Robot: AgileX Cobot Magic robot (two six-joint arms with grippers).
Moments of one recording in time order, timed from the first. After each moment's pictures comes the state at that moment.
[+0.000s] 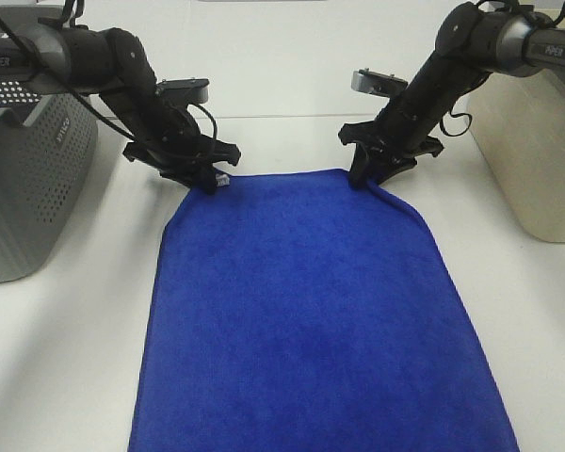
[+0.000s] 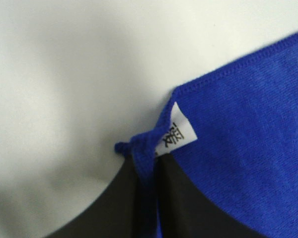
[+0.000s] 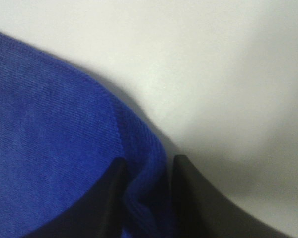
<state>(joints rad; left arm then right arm) -0.29 2.48 -1.96 -0.34 0.76 0.18 0.14 2.57 -2.13 0.46 1.06 -0.34</state>
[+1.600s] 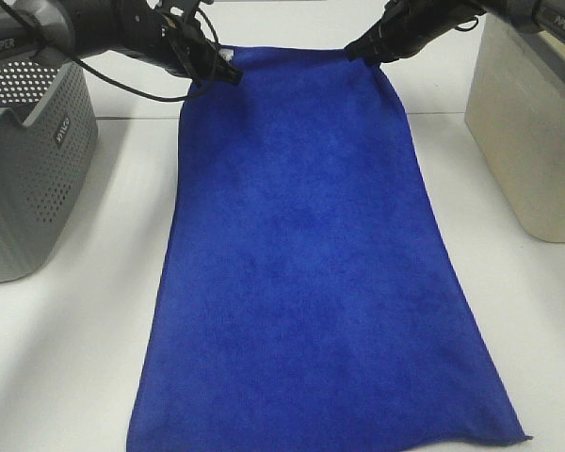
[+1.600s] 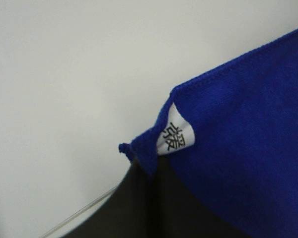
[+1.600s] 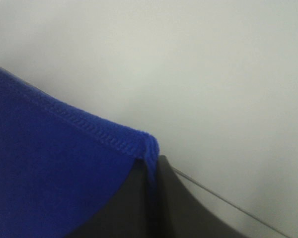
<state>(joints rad) -0.30 2.53 -2.19 -0.14 0.29 0.37 0.14 2.60 -2.45 0.39 0.66 -0.57</state>
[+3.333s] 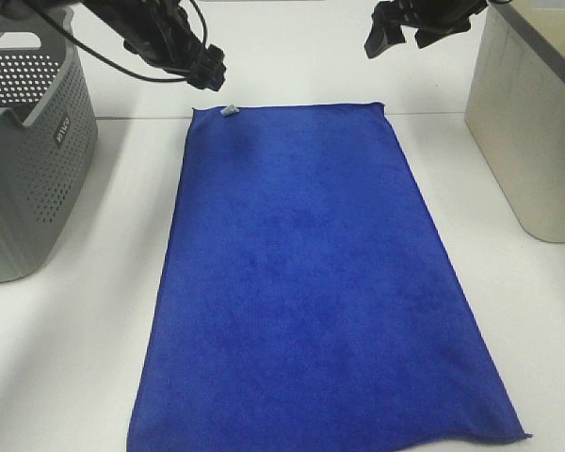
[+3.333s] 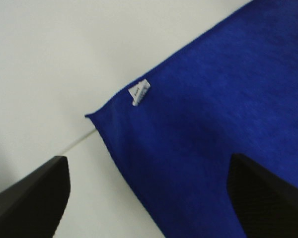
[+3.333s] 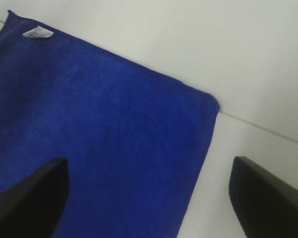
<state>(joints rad) -0.30 2.37 -2.19 -0.09 0.74 0.33 0.10 2.44 -2.45 0.34 1.03 -0.34</state>
